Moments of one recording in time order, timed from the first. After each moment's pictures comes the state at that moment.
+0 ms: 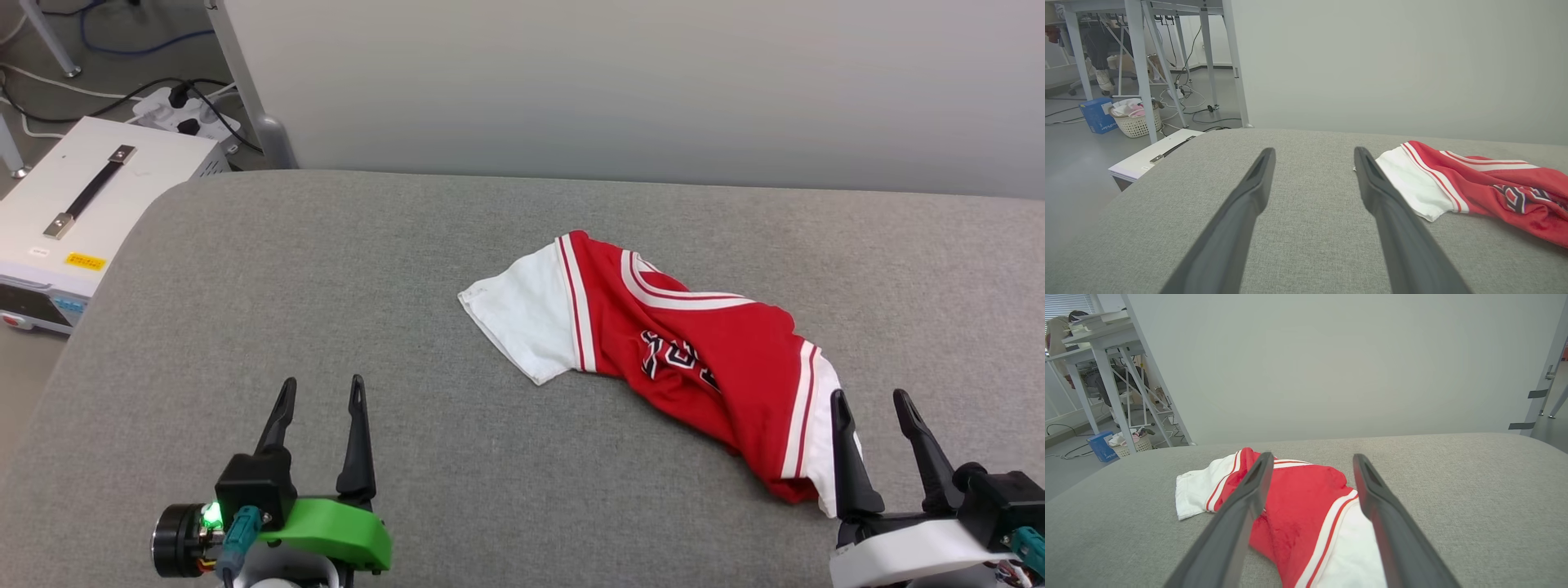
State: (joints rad) left arm -0.01 0.15 -0.18 0.10 -0.21 0.10 -0.26; right arm 0.10 -0.05 -0.03 0.02 0.21 0.13 -0.26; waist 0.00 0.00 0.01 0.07
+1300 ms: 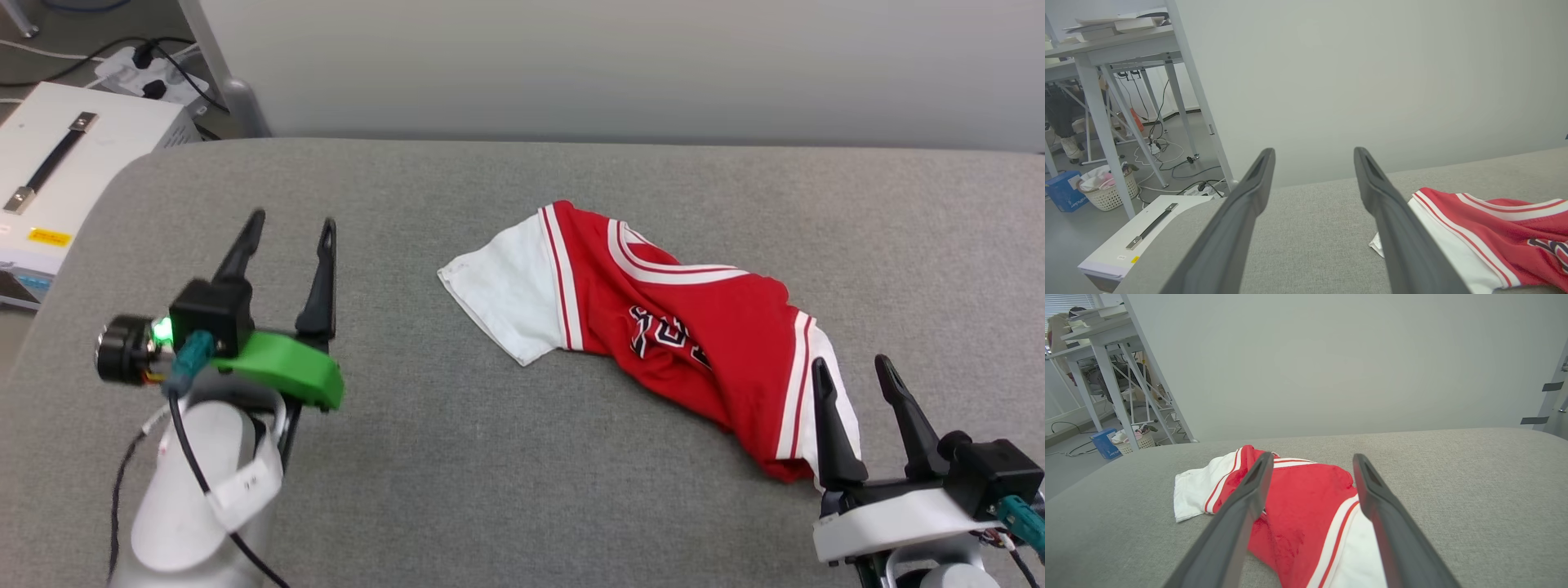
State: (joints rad) left arm -0.37 0.19 -0.07 0.30 -0.11 -0.12 -0.26; right arm 0.04 -0.05 0.00 0.01 0.21 0.13 -0.26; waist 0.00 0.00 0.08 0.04
